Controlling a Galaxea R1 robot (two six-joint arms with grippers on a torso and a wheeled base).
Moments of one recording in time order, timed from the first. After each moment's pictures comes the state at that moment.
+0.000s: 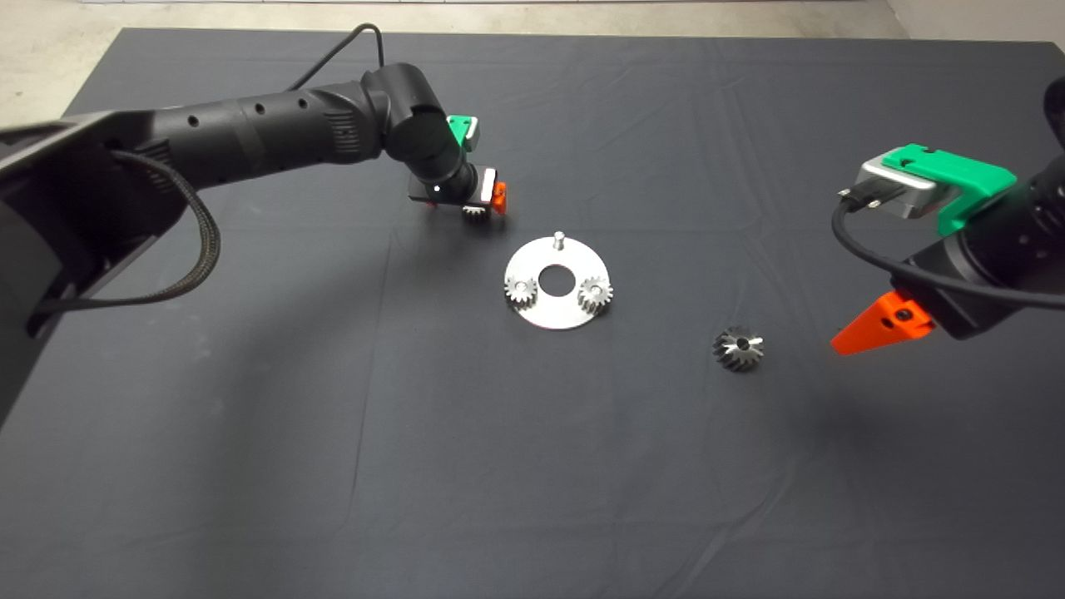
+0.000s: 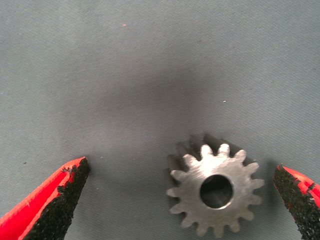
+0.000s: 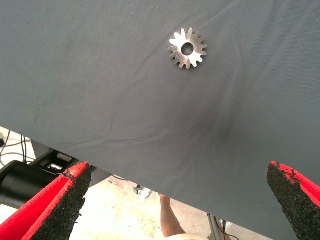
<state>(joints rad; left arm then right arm) -0.39 2.81 -1.76 0.55 1.09 -0.98 0.83 2.24 -0.62 0.14 -1.53 1.21</state>
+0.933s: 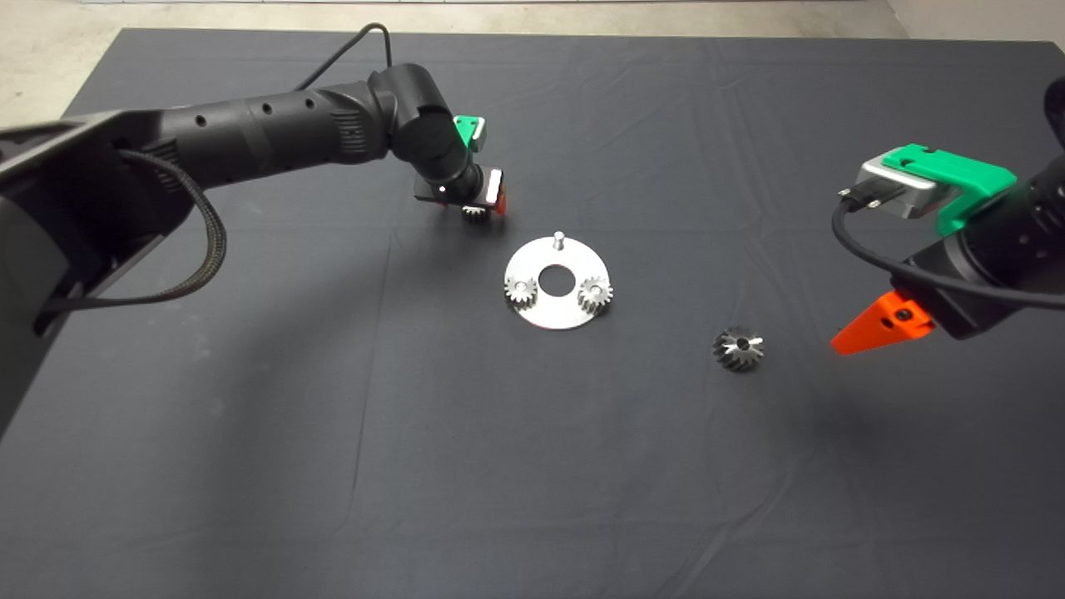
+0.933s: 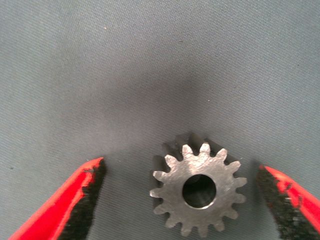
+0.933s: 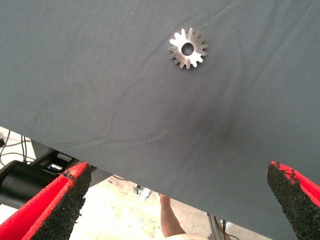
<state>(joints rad) -0.39 2.81 -1.76 0.55 1.09 -0.95 0.83 2.24 -0.62 0.14 -1.53 1.21</state>
